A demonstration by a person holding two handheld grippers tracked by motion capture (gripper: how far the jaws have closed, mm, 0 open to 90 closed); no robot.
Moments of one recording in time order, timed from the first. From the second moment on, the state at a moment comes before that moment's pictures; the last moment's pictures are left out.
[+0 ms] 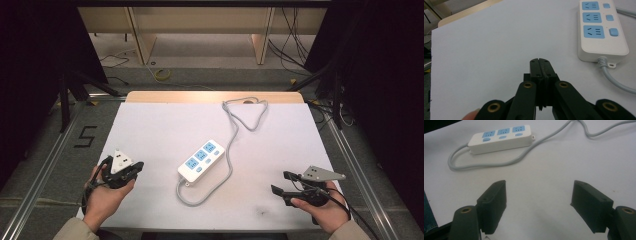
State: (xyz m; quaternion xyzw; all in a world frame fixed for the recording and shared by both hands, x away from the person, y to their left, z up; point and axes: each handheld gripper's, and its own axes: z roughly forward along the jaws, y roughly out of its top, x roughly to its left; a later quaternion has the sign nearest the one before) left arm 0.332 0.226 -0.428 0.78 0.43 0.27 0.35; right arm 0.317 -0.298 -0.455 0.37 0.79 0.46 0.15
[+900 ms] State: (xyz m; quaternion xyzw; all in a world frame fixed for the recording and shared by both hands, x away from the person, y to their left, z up) left arm 0.345 0.196 -0.421 0.80 0.42 0.24 0.37; right arm 0.317 -0.298 -0.455 0.37 0.79 0.46 0.15
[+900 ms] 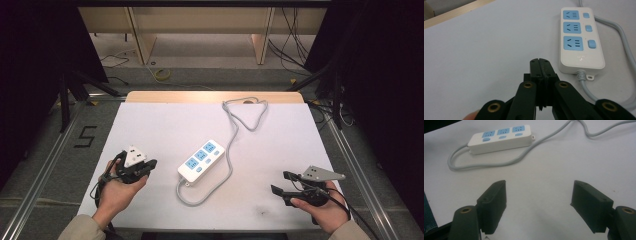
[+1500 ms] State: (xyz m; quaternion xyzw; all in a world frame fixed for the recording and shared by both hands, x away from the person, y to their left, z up) left arm 0.353 0.182 -0.420 0.80 0.41 0.23 0.36; right arm 0.317 -0.298 -0.455 0.37 0.79 0.46 0.14
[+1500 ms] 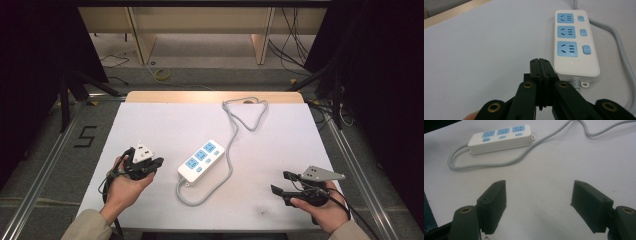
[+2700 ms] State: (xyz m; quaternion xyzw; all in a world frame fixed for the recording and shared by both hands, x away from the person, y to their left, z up) left arm 0.364 0.156 -0.420 0.82 0.39 0.21 0.36; right arm 0.318 -0.297 -0.456 0.37 0.79 0.46 0.14
